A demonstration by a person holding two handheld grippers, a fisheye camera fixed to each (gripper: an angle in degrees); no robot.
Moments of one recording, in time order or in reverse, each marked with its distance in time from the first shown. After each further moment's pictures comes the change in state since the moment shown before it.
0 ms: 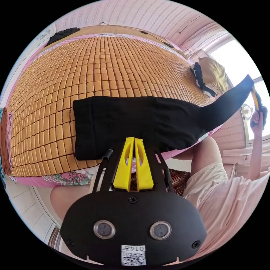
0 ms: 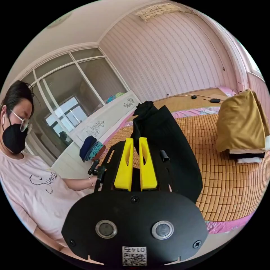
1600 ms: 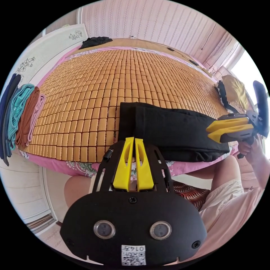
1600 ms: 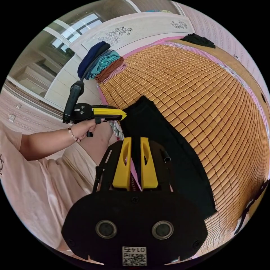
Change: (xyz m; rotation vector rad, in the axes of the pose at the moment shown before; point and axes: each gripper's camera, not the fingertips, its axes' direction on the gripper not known) left arm 0.001 0.062 0.017 0.139 -0.242 -0.160; right arm -0.166 -0.134 0.350 -0.833 0.010 -0.349
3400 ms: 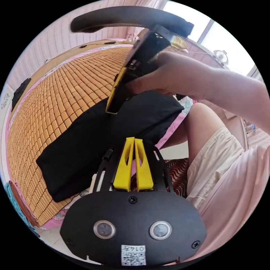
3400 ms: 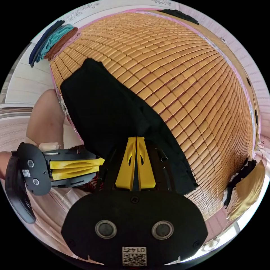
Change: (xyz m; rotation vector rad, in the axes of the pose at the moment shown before) left arm 0.271 -0.016 0.037 -0.122 0.194 0.674; right arm 0.099 -0.051 0.000 -0.354 0.297 0.143
